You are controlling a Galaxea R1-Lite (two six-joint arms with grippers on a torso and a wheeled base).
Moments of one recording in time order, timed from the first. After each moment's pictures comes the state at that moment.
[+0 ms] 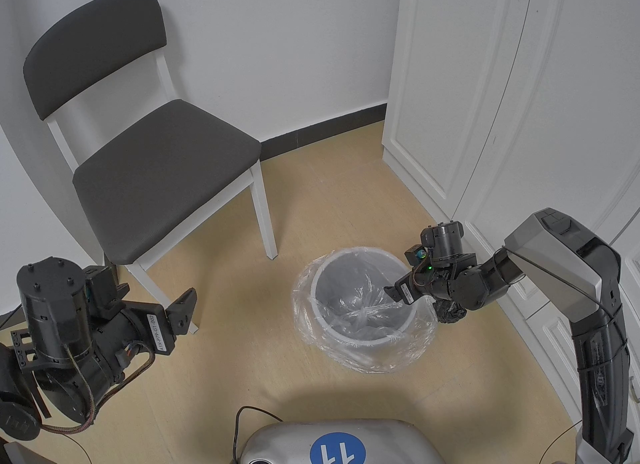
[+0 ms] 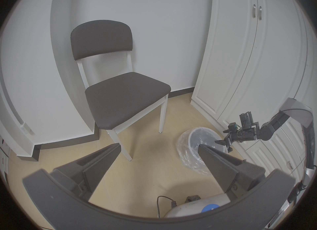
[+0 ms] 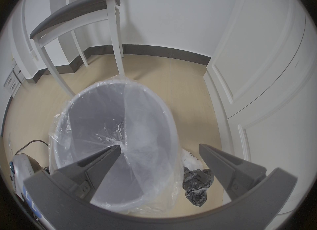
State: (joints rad) left arm -0.65 1.36 -0.38 -0.61 0.55 -0.27; right arm 0.35 2.49 -1.41 -0.49 -0.09 -0.32
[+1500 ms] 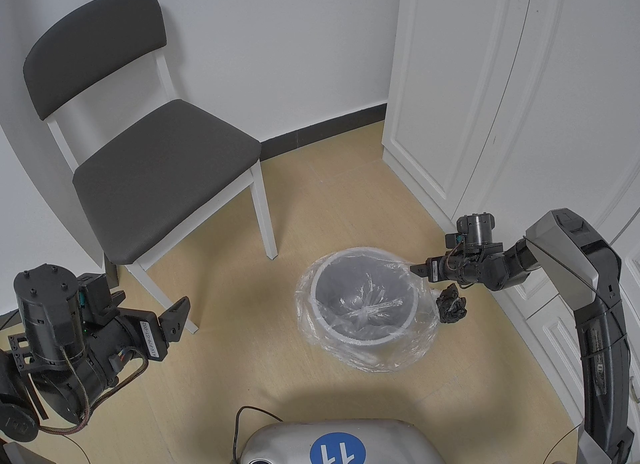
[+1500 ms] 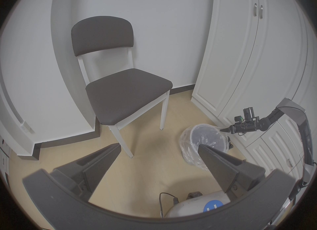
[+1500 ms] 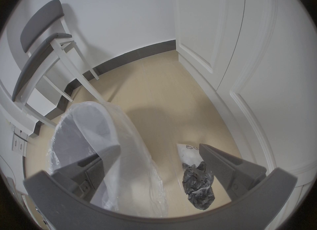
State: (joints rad) left arm -0.60 1.34 -0.33 -0.62 0.49 -0.27; right arm 0.17 2.58 -1.56 -0.43 0.09 0.00
